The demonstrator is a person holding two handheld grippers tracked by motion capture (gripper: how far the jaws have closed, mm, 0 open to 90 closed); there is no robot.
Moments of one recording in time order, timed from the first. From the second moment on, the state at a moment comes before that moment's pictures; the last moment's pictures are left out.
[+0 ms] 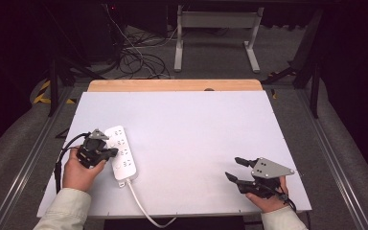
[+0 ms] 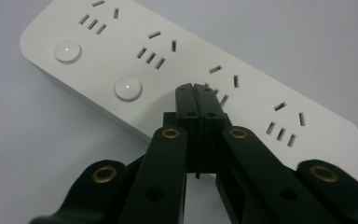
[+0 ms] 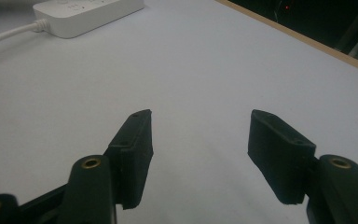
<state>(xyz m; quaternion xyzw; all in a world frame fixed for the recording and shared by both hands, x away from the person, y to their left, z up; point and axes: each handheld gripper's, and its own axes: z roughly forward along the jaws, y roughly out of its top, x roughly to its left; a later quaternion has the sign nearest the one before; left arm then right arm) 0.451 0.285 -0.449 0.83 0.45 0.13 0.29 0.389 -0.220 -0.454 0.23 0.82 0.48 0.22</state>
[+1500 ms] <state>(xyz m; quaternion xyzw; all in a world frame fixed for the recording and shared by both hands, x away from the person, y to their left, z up) 0.450 0.287 -0.419 0.81 0.44 0.17 0.33 0.389 -0.220 -0.454 0.23 0.82 0.47 0.22</state>
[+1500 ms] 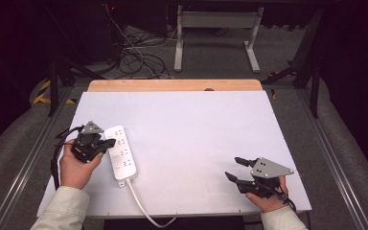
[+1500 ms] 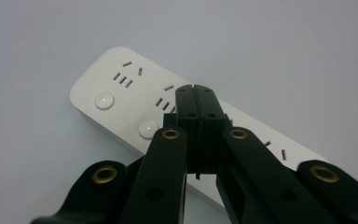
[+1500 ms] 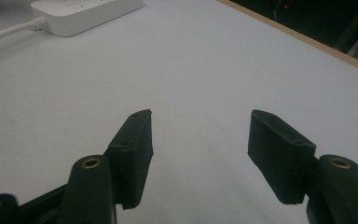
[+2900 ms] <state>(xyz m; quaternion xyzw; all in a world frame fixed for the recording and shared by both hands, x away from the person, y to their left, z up) 0.476 0.301 -0.440 0.82 0.46 0.16 0.30 0.390 -0.219 -0.456 0.23 0.82 0.47 0.22</state>
